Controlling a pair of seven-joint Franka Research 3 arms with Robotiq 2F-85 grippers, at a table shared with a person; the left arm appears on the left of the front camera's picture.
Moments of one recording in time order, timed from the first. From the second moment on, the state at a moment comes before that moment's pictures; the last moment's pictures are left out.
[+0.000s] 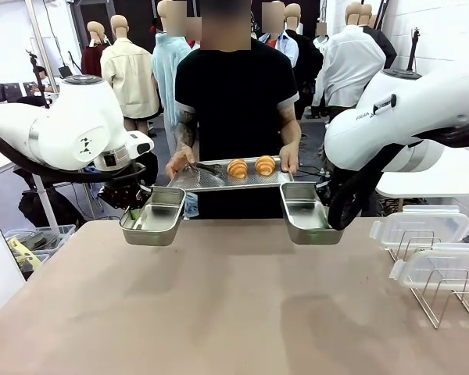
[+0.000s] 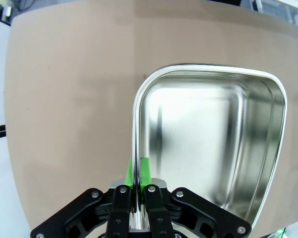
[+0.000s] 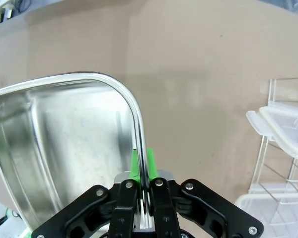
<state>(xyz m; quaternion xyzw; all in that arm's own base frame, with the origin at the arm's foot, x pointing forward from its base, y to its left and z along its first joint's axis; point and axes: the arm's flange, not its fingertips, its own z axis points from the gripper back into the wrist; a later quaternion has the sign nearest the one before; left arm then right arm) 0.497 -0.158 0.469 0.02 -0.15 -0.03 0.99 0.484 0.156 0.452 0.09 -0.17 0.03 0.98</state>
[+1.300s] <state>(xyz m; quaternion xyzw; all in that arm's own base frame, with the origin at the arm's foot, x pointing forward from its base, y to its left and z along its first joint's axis) 0.497 -0.157 0.469 0.02 -0.15 -0.03 0.99 0.484 0.155 0.452 0.09 -0.17 0.03 0.98</state>
